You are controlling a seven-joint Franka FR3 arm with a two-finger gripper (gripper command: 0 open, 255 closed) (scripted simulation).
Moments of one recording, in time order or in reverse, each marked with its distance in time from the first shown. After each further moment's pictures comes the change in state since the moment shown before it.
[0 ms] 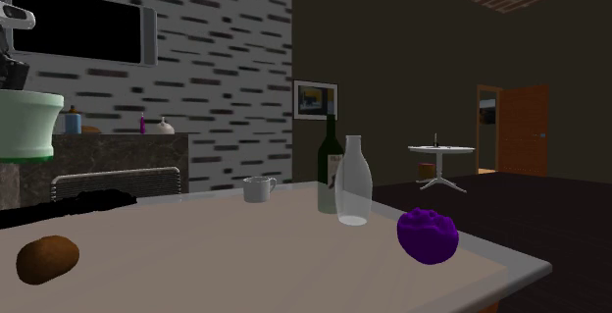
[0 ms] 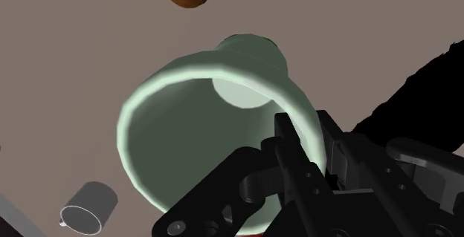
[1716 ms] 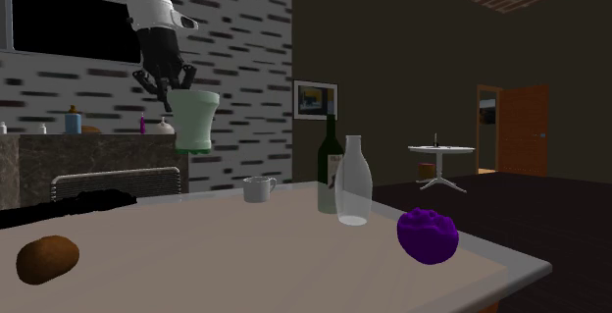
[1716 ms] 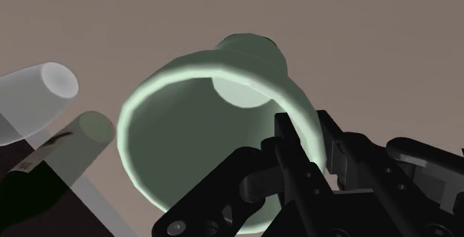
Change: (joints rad) arm -0.375 -0.337 -0.181 -0.470 0.114 0.238 -0.499
